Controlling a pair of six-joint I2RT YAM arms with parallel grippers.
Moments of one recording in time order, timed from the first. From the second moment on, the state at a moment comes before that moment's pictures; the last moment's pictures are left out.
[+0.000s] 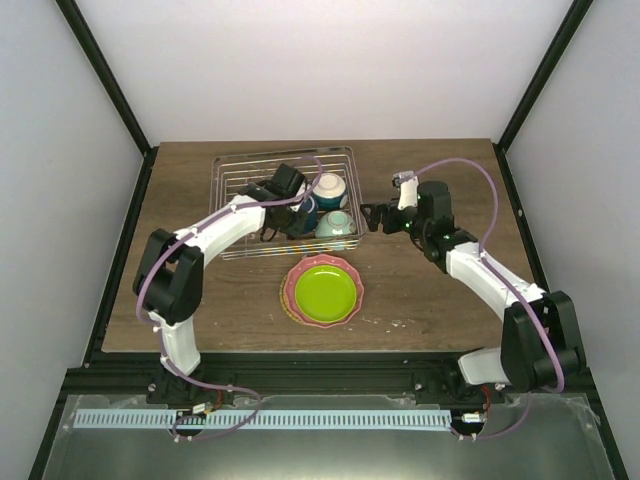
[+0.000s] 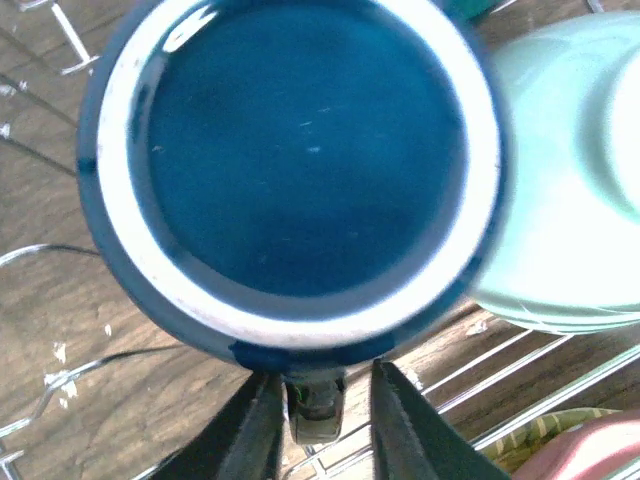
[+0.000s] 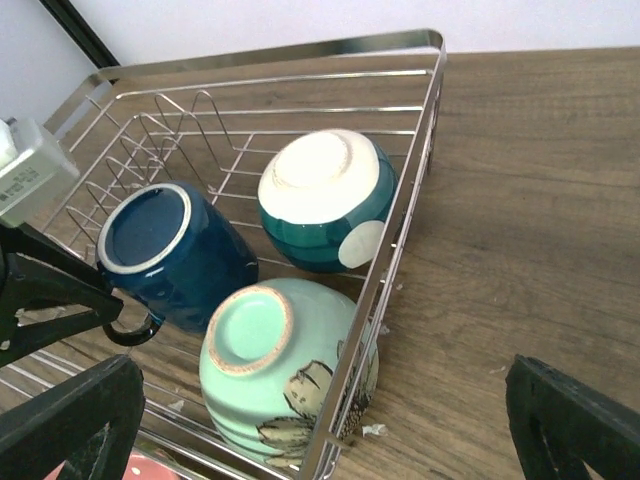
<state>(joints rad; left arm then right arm) -0.54 1.86 1.45 -0.69 -0.06 -0.12 0.30 1.35 0.84 0.05 -0.30 0.20</state>
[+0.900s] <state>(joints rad) -0.61 1.19 0.96 -0.49 -0.01 -0.19 0.30 1.33 0.85 0.01 -0.14 0.22</state>
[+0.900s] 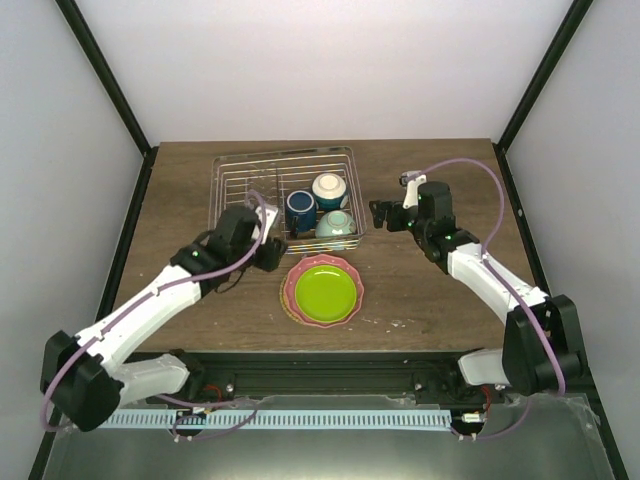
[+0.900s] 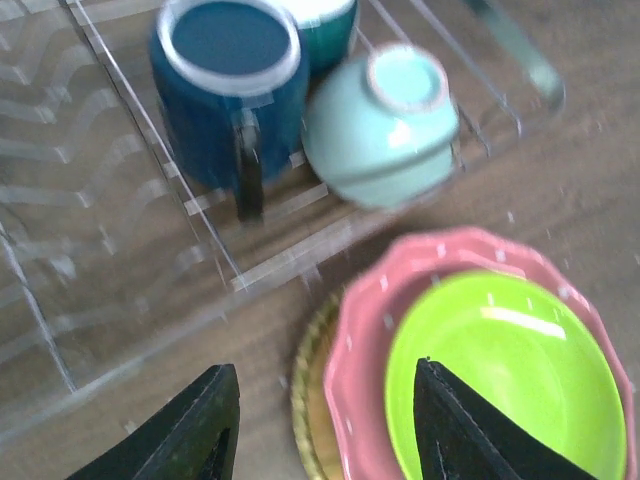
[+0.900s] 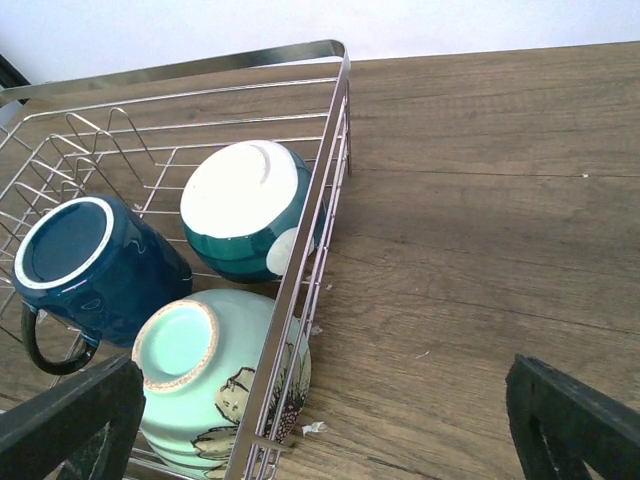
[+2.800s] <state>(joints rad) -0.62 1.34 0.52 0.00 0.40 -0.39 0.30 1.34 0.85 -0.05 -0.21 0.22</state>
